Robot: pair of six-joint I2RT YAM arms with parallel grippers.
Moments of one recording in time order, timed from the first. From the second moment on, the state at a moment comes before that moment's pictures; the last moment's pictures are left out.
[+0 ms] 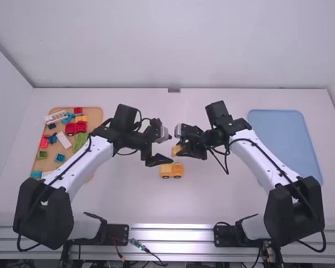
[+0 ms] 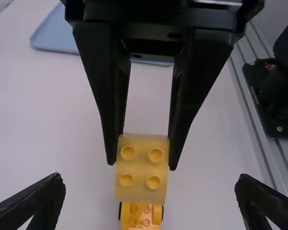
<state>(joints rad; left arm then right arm) -0.29 1.46 1.00 -0.52 1.00 0.81 0.36 1.53 1.11 -0.78 -0.85 -1.04</state>
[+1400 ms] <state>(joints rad) -0.34 1.54 1.00 -0.48 0.95 0.83 0.36 1.53 1.11 -0.80 -0.85 -1.05</state>
